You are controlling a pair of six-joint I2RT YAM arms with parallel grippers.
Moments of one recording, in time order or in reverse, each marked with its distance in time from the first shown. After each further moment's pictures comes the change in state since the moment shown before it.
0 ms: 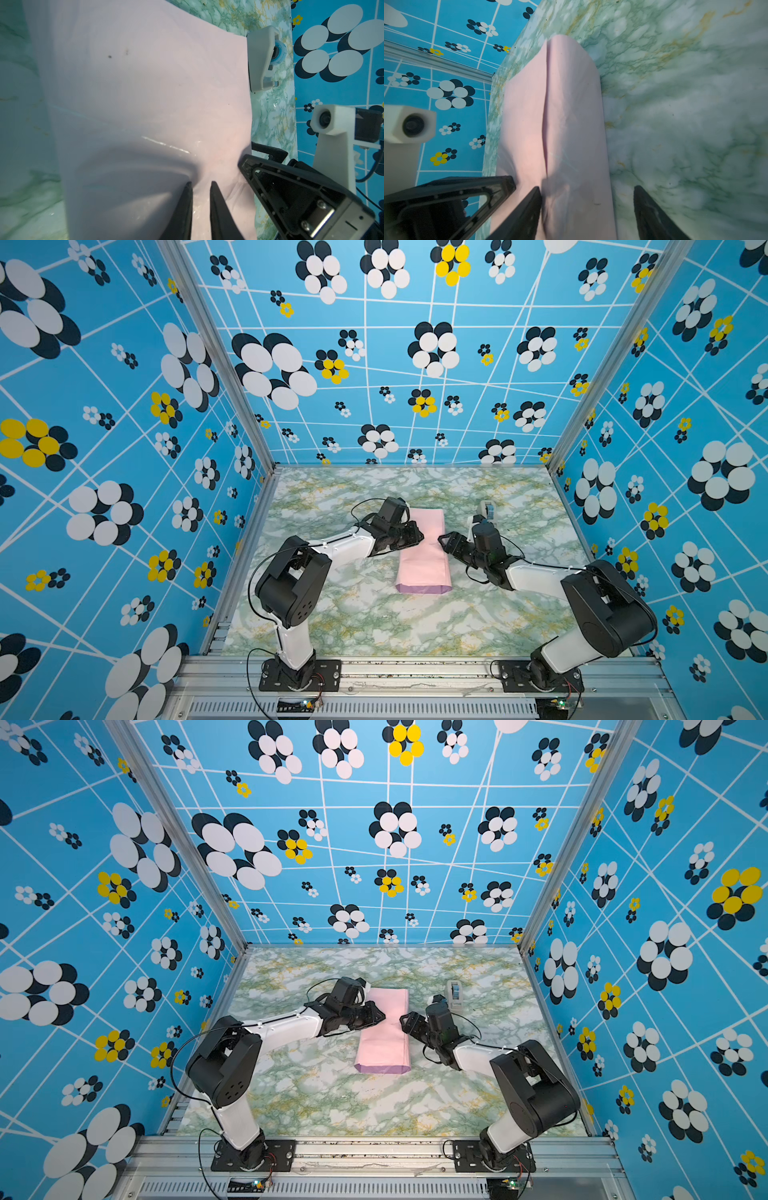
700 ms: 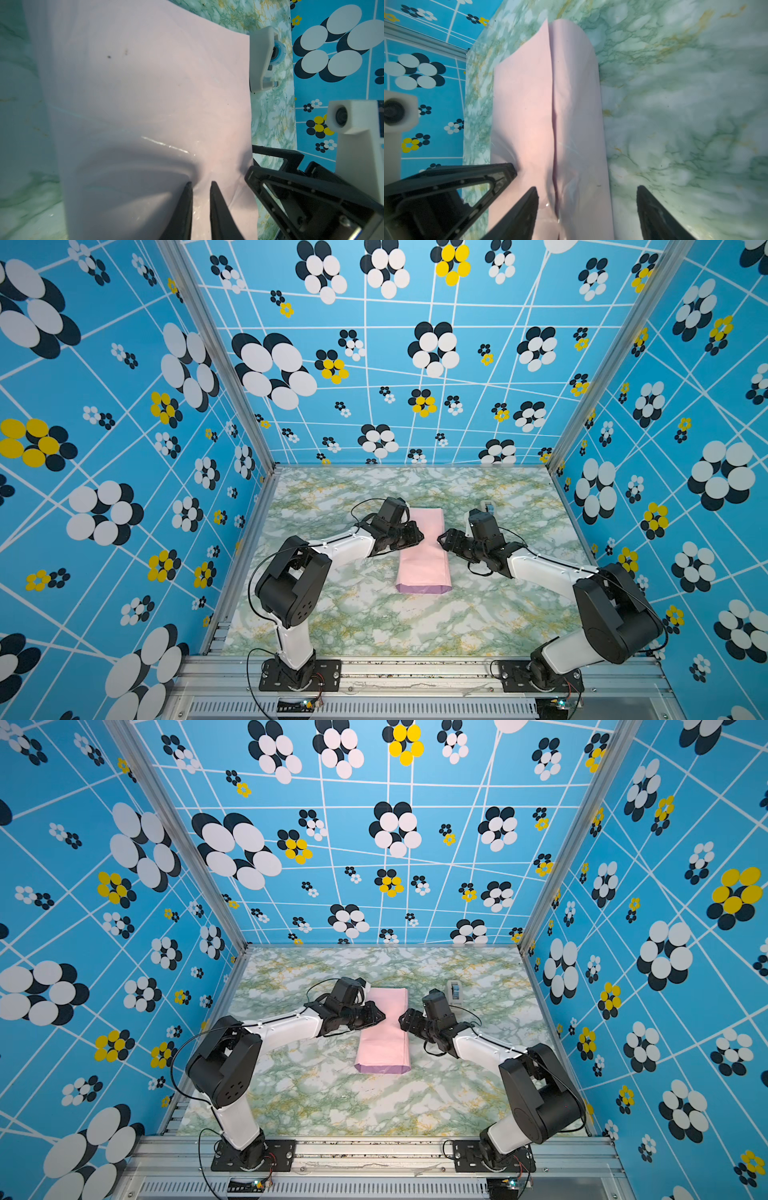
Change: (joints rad) left arm 0.000 0.000 -0.004 0.008 0.000 0.000; right arm 0.000 -0.034 0.160 -0.354 -0.016 -0.096
